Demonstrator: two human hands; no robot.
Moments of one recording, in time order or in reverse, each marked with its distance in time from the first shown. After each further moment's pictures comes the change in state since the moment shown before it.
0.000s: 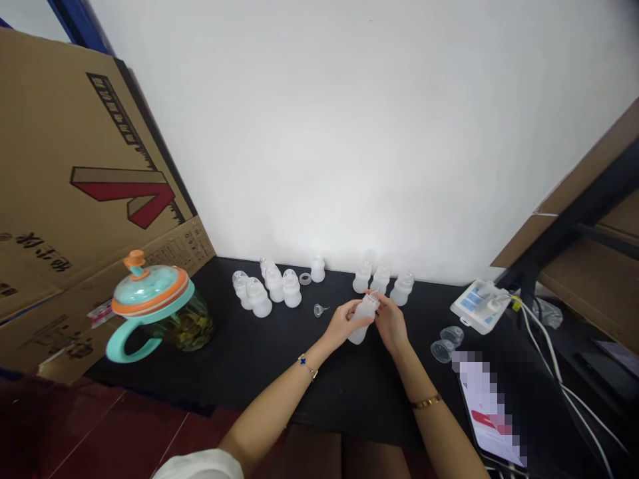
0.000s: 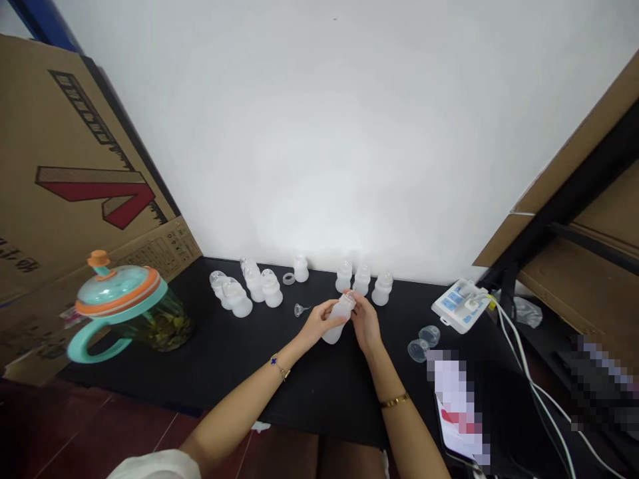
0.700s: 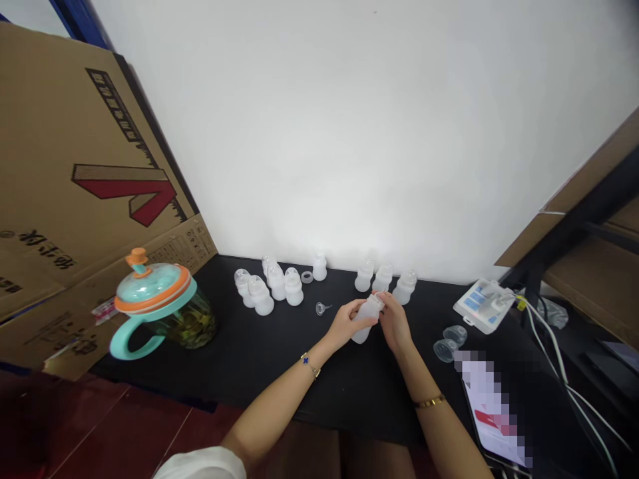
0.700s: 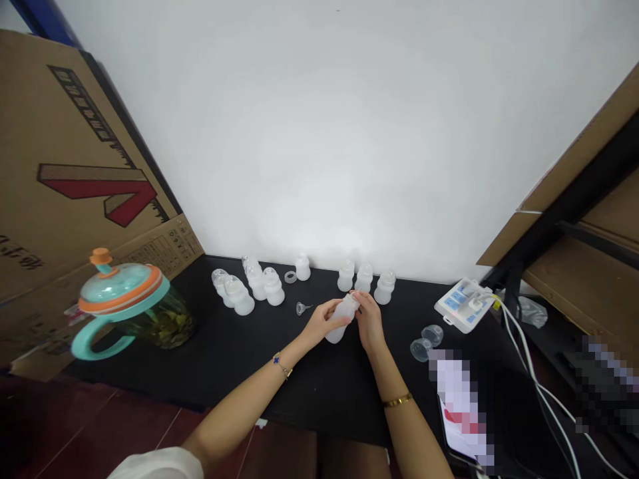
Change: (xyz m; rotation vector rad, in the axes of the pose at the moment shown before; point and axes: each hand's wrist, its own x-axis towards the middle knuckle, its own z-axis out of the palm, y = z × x) left_hand -0.003 0.007 0.005 0.028 -0.002 -0.010; right_hand -0.002 -0.003 0.003 0.004 0.069 -0.042
